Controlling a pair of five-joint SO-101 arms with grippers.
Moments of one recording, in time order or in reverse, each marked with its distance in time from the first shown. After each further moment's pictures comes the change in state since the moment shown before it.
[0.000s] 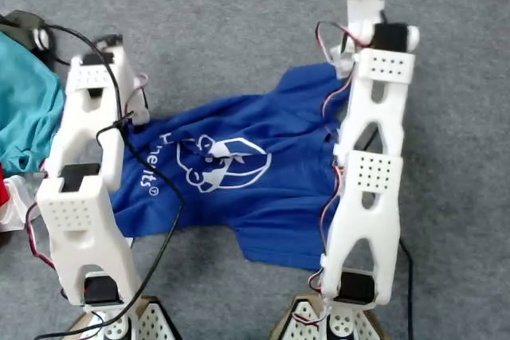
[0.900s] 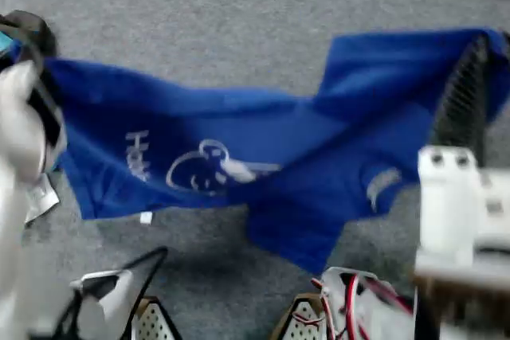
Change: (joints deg) left arm -3.5 -61.1 -28.5 20.0 -3.6; right arm 4.1 -90.7 18.8 -5.7 13.9
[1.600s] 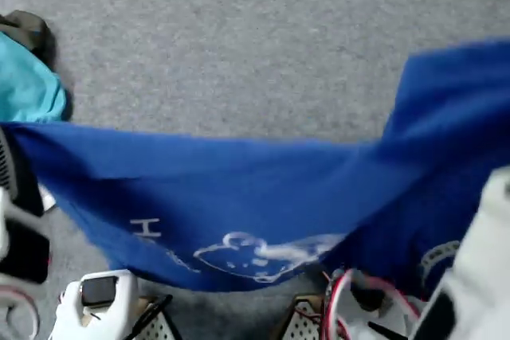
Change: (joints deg) left arm -0.3 -13.2 5.1 0.1 0.0; right arm 10.9 -9.3 21.1 -32.9 -0.6
